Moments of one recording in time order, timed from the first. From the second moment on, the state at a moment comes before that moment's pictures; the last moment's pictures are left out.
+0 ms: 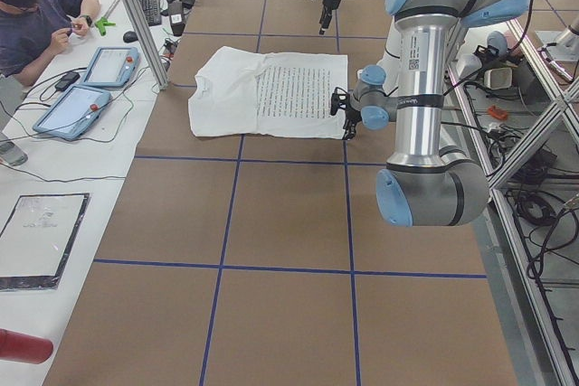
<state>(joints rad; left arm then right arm) -0.09 -1.57 -2.09 -1.96 -1.47 -1.44 0.27 -1.51 2.29 -1.51 1.49 1.41</state>
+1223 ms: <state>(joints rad) -0.10 -1.59 -2.12 -1.94 -1.47 -1.44 0.19 -1.51 2.28 -1.51 1.41 1.45</state>
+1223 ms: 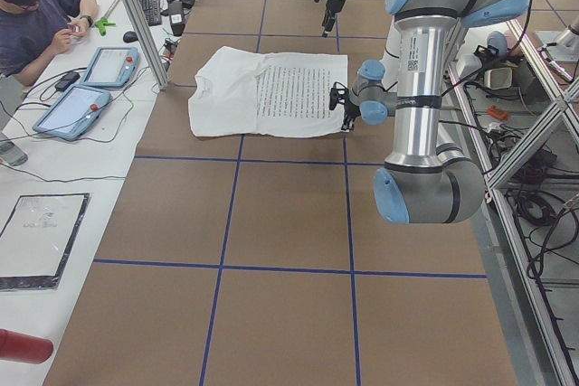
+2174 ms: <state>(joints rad) -0.11 -1.59 -2.22 -1.92 -1.45 -1.43 0.01 -1.58 2.18 -1.33 1.23 1.58</state>
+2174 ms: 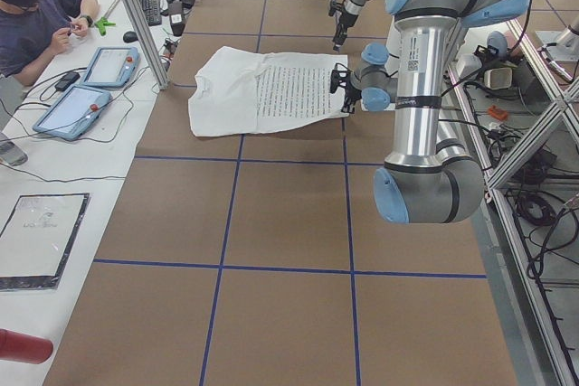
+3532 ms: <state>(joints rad) -0.11 -1.58 -2.22 -1.92 -1.38 -1.44 -0.11 -1.55 2.09 -1.34 1.12 1.58</state>
